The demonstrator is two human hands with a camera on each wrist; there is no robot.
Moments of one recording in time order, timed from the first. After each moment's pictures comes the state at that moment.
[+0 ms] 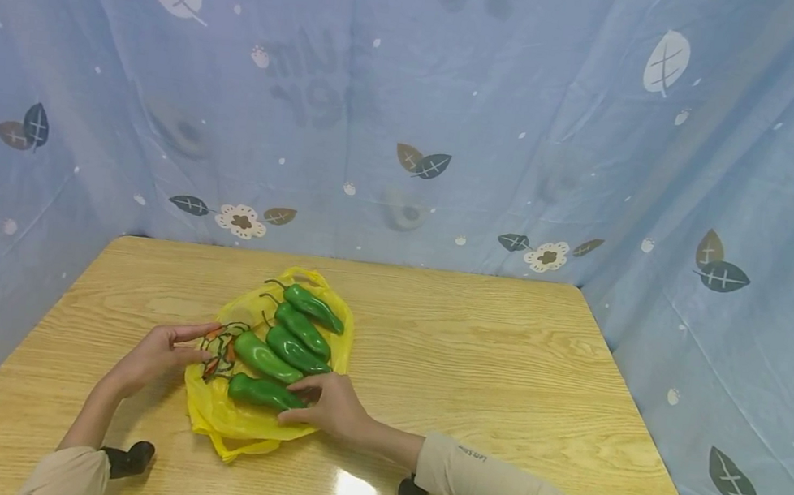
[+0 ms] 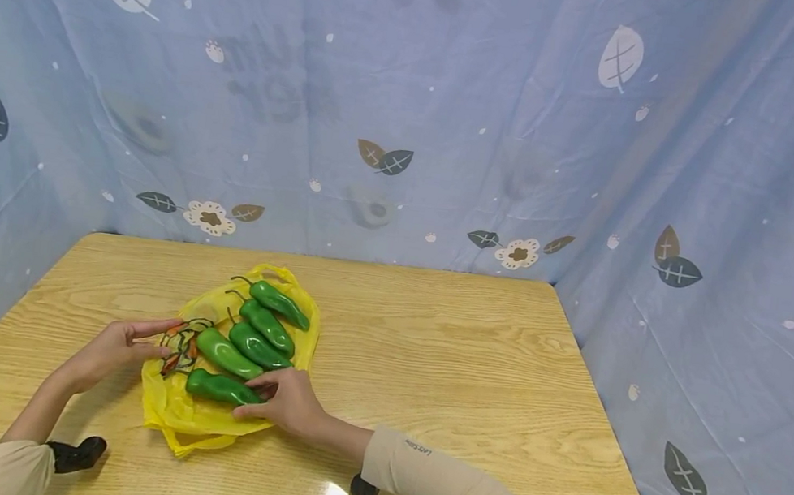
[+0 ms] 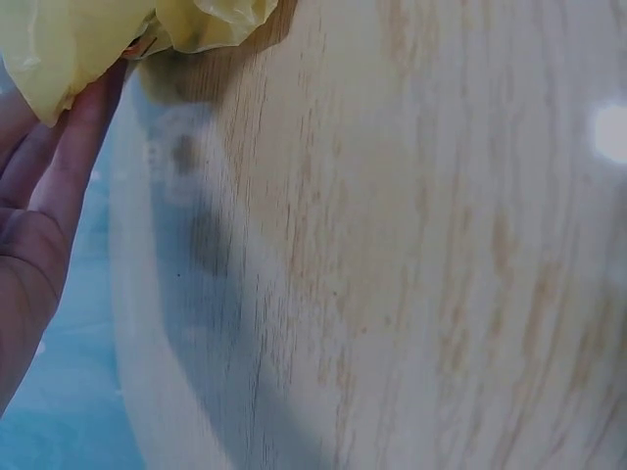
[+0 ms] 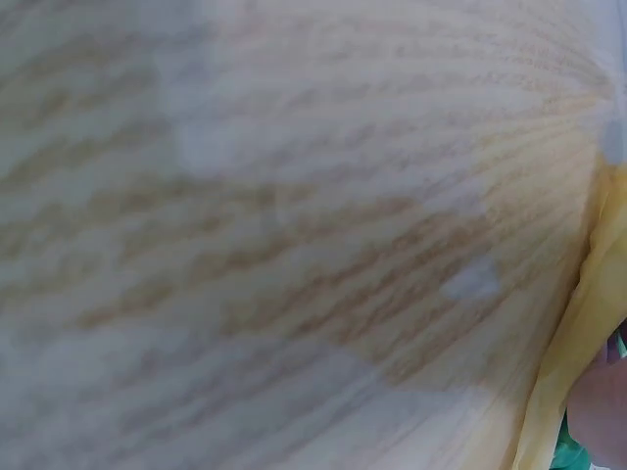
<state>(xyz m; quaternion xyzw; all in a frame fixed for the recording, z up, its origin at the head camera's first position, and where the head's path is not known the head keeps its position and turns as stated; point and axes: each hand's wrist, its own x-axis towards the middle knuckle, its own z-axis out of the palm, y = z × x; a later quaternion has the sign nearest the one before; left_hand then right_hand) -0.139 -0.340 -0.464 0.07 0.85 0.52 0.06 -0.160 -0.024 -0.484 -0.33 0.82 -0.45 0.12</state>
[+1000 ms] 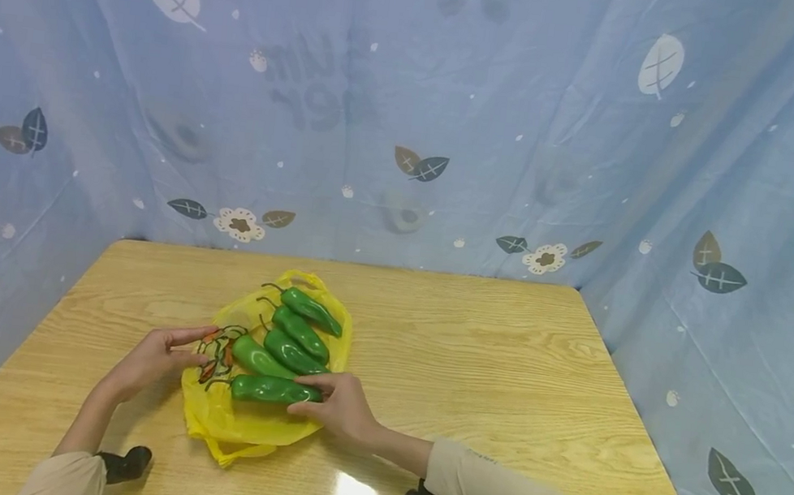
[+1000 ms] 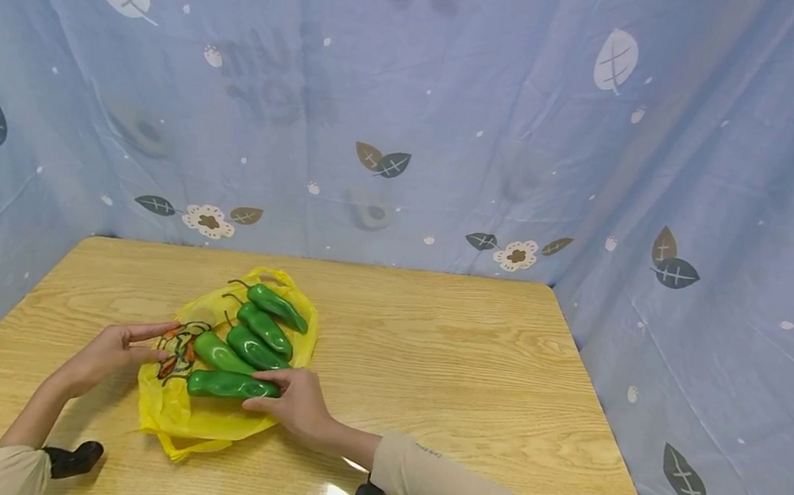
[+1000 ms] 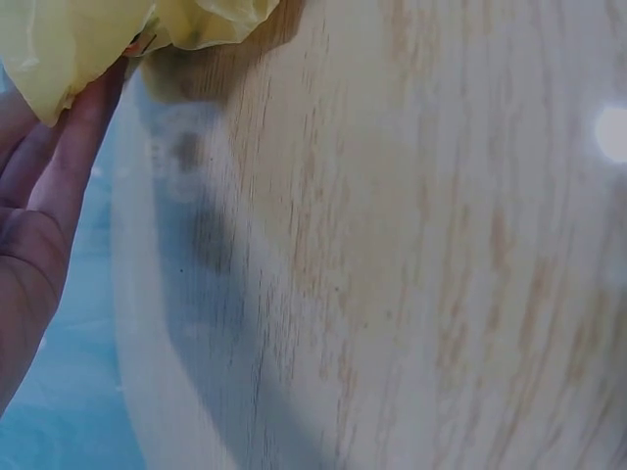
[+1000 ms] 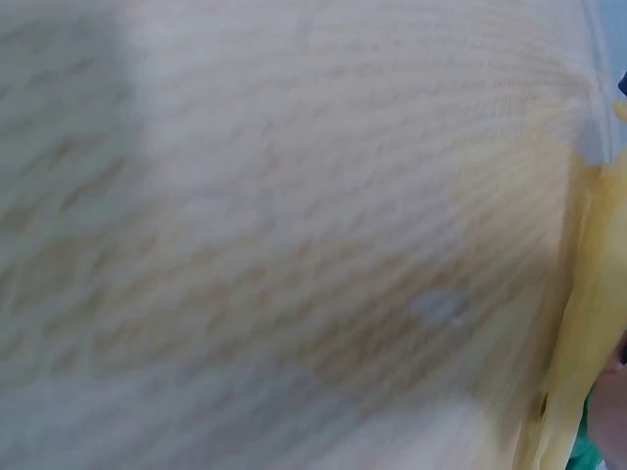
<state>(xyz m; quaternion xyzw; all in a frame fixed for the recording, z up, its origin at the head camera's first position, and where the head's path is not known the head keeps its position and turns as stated) -0.138 -0.340 -0.465 0.06 0.86 0.50 0.07 -0.158 -0.012 -0.479 -0.28 0.78 -0.55 0.12</state>
